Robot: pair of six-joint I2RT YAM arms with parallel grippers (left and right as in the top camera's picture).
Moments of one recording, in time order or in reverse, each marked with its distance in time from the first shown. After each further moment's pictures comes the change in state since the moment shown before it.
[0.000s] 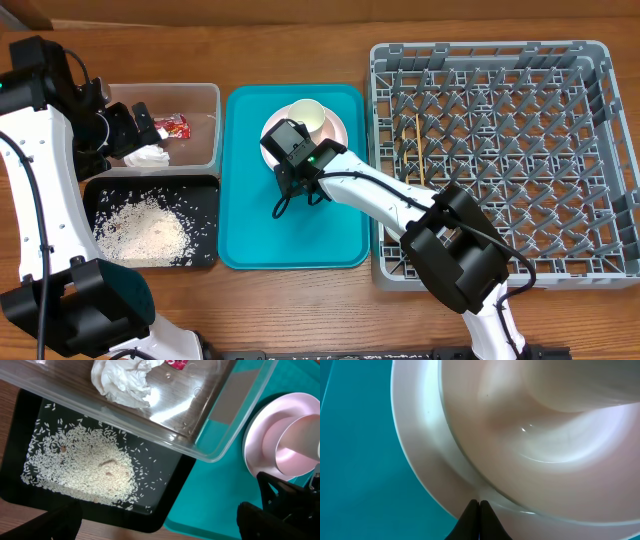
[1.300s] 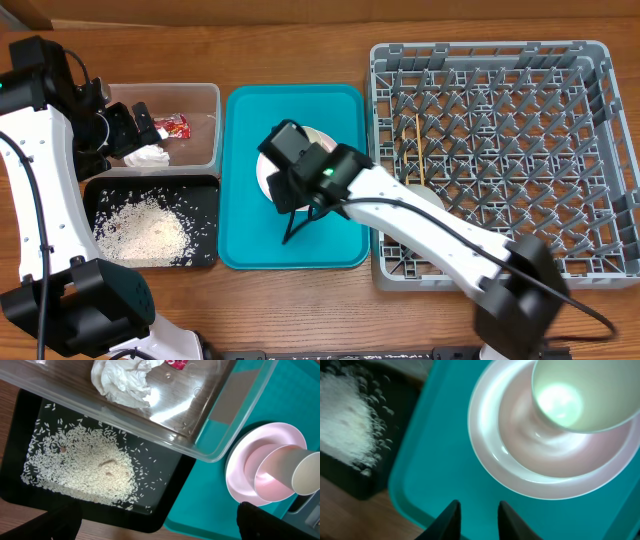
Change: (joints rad) left arm 0.000 0.000 0.000 0.000 0.000 0.000; right arm 0.072 -0.306 -0.014 -0.192 -0.126 0.011
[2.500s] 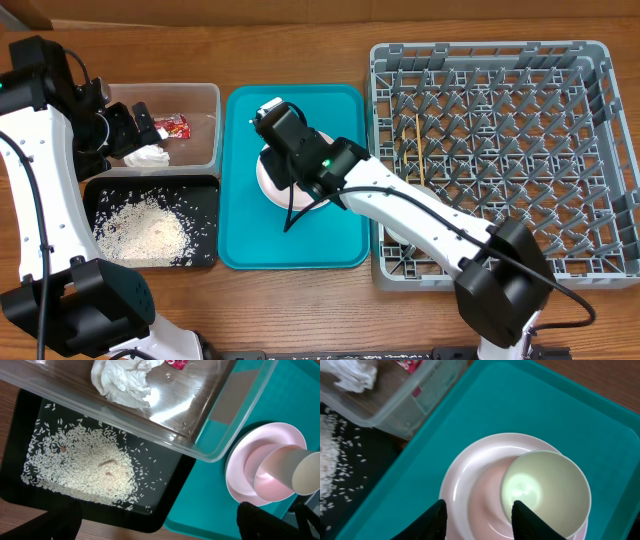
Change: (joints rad) left arm 0.000 0.000 0.000 0.000 0.000 0.000; right arm -0.043 0.091 0.005 0.251 0.145 -0.258
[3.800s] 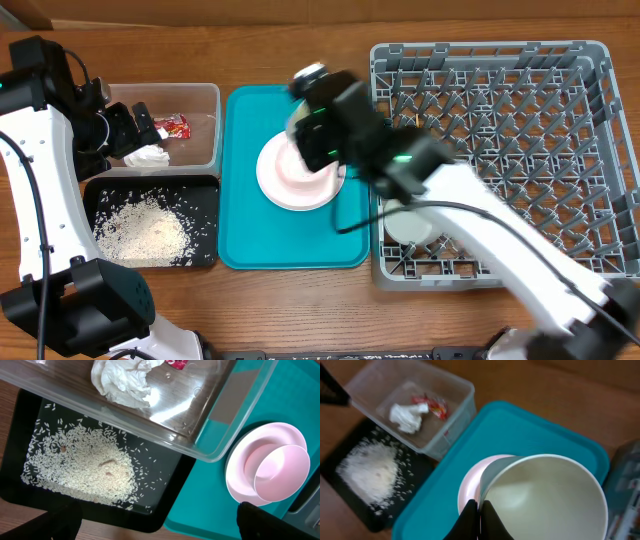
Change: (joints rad) left arm 0.000 0.000 0.000 0.000 0.000 0.000; right arm -0.109 -0.309 0.000 -0.103 -0.167 -0.005
